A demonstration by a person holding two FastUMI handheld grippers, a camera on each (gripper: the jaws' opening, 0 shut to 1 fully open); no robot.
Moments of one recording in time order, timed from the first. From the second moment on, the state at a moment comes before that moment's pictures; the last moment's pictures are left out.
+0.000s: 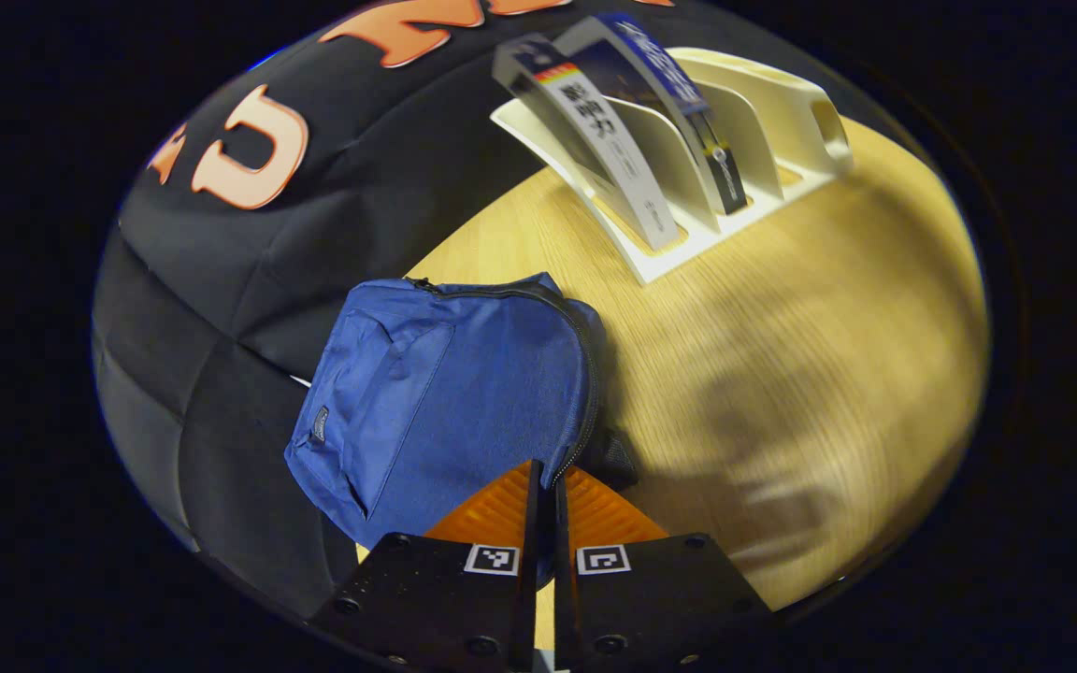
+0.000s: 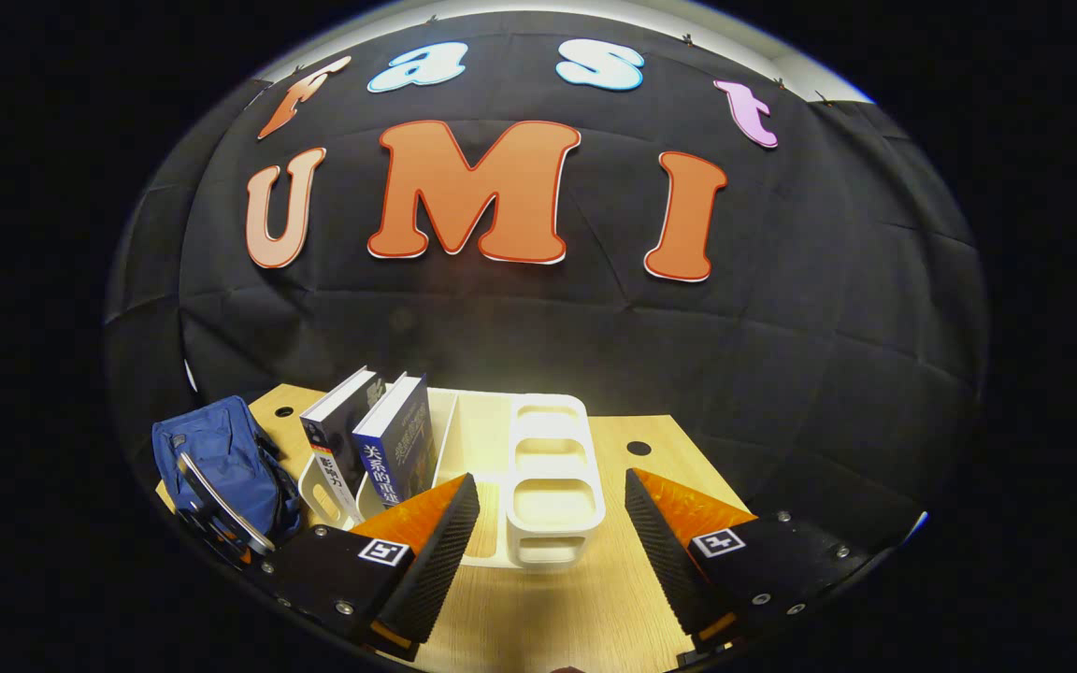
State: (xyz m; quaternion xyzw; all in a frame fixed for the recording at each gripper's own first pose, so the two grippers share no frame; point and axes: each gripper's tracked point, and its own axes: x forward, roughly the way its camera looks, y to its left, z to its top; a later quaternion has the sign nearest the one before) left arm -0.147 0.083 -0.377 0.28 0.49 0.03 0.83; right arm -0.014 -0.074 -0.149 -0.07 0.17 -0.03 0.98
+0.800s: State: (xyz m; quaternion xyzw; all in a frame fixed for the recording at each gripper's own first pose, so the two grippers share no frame) left arm -0.148 0.083 -0.402 0.29 0.51 -0.01 0.81; right arm -0.006 -0.050 -0.153 -0.08 0.17 -0.01 0.98
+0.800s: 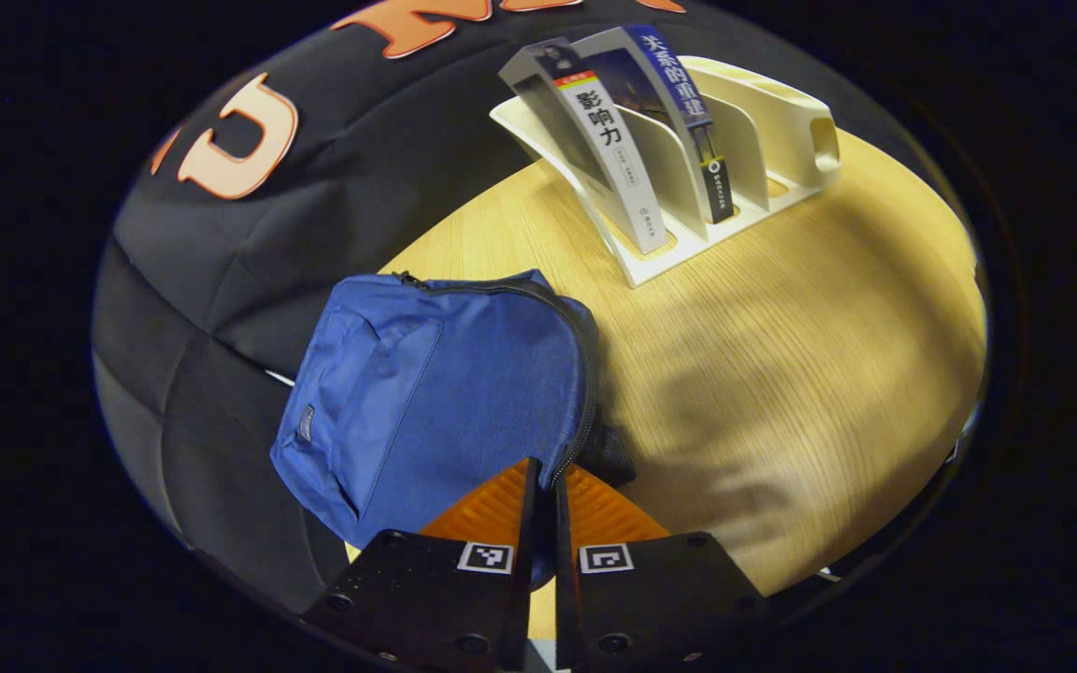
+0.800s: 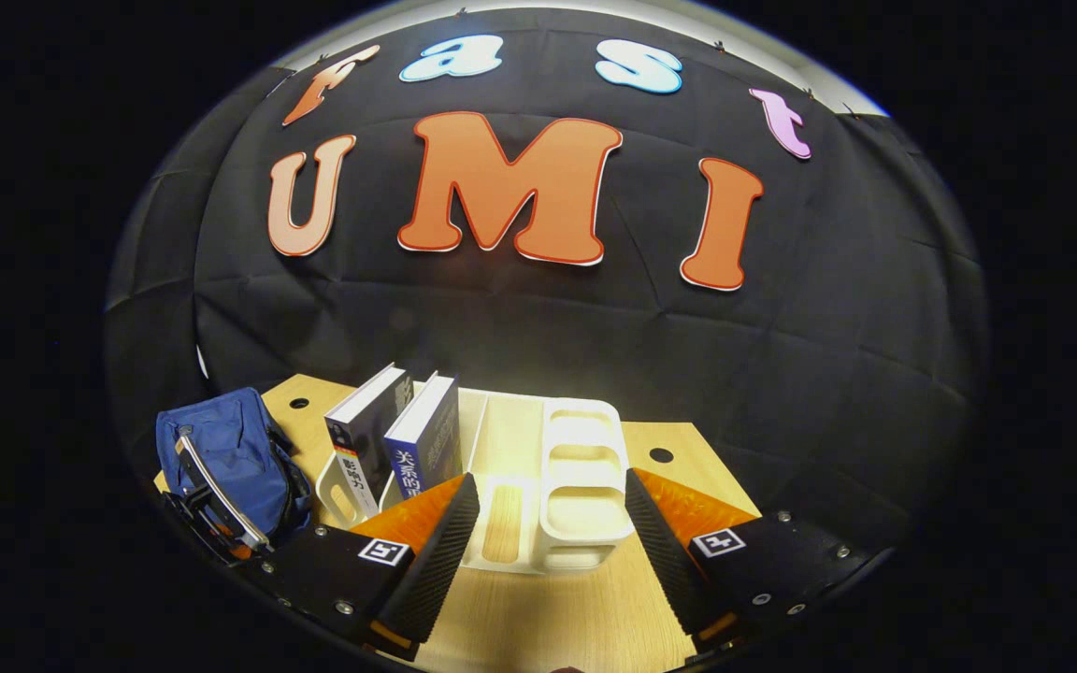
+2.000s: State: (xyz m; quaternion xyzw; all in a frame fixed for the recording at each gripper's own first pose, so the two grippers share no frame) left arm -0.113 0.092 -0.296 0.22 0.45 0.01 0.86; right arm -0.007 -0.036 -0.149 -0.08 0.19 0.02 0.98
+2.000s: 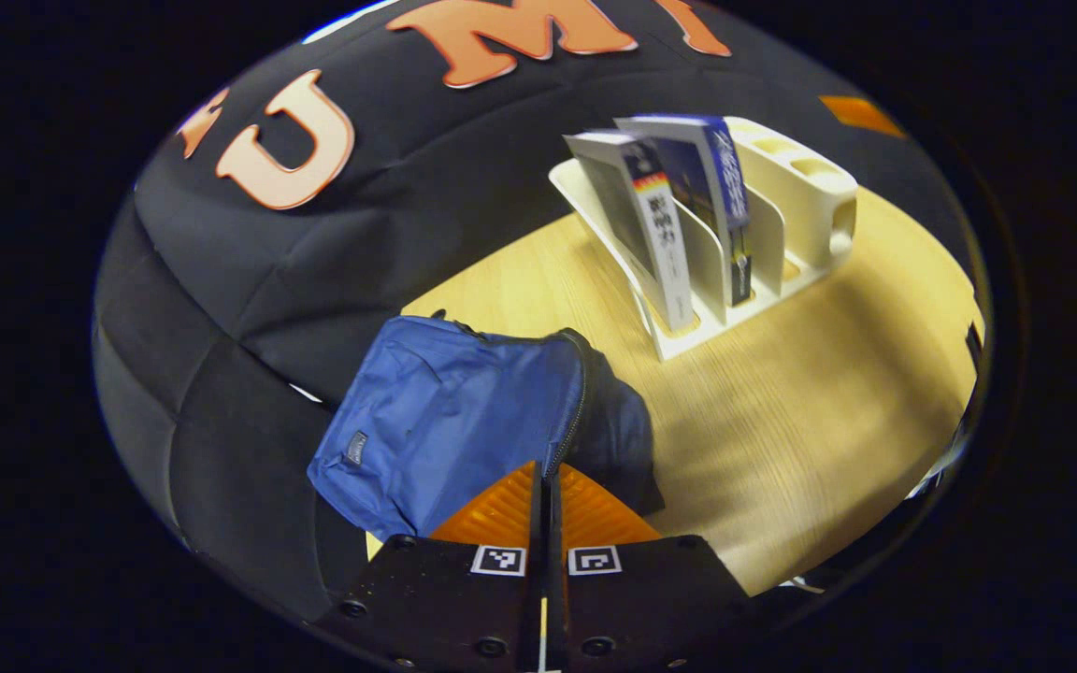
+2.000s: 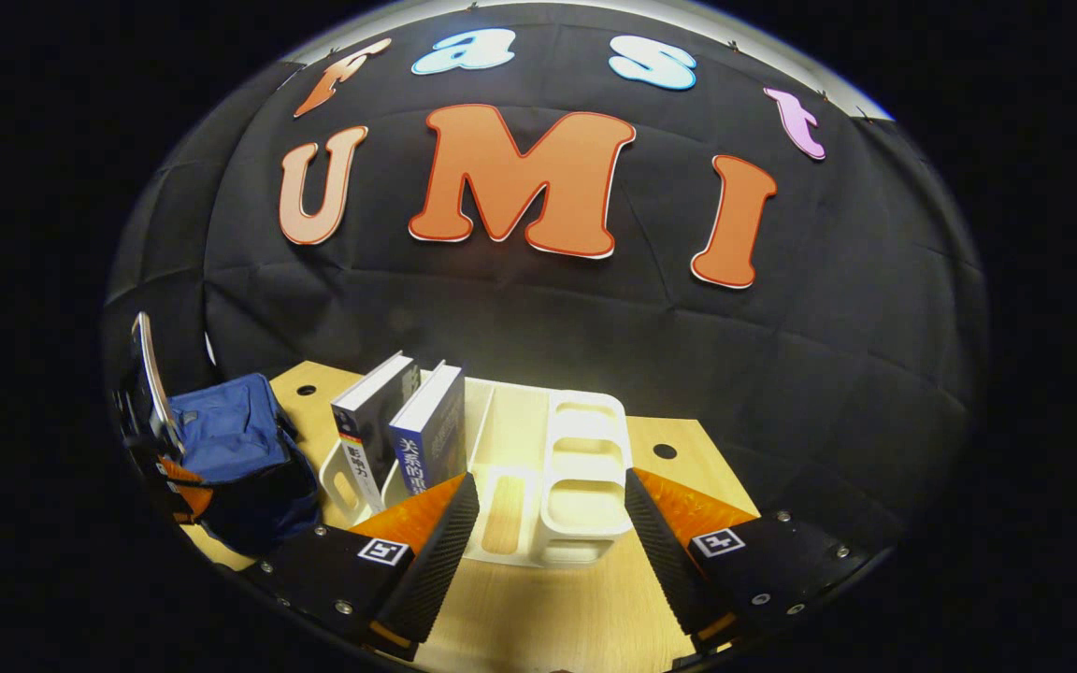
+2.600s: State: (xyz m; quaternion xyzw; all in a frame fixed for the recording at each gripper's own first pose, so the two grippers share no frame) left arm -0.075 0.158 -0.189 0.11 0.39 0.02 0.91; right arm 0.012 0.068 -0.142 -0.06 0.23 0.14 0.96
